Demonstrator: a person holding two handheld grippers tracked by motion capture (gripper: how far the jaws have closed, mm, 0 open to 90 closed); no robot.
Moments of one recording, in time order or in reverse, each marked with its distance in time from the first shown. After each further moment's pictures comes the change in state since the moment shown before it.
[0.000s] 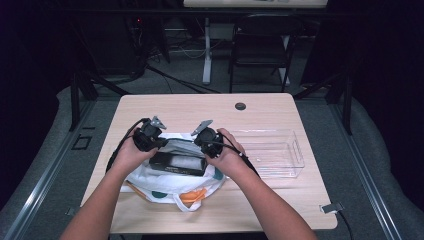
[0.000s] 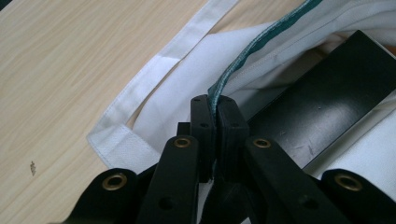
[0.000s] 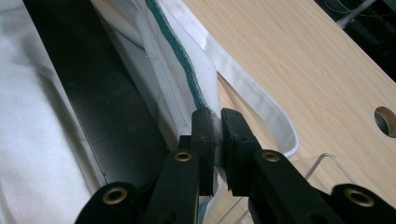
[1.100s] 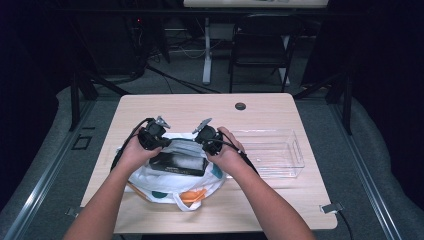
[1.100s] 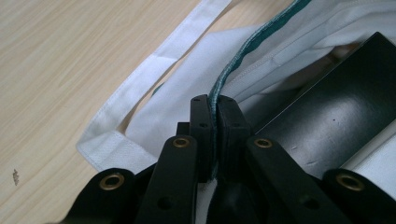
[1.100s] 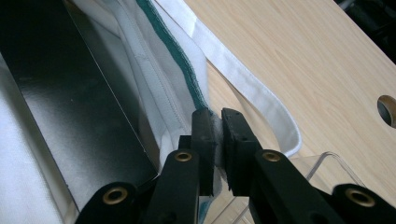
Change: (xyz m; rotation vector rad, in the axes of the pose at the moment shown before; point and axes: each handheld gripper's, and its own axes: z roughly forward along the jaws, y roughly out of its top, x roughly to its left) left arm 0.002 0.005 0.018 0.020 -0.018 -0.018; right arm -0.009 -0.002 0.022 0.046 -0.017 0.017
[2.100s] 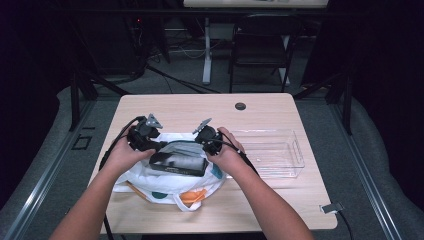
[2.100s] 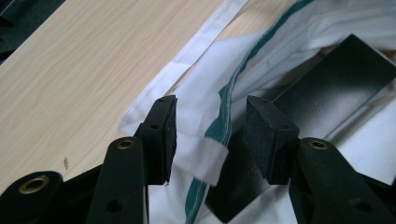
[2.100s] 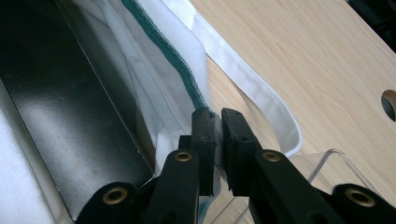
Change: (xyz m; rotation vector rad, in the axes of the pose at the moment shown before) left arm -0.007 -0.010 -0.046 -0.033 0.075 0.066; right arm 0.000 -0.001 0.005 0.013 0.001 0.010
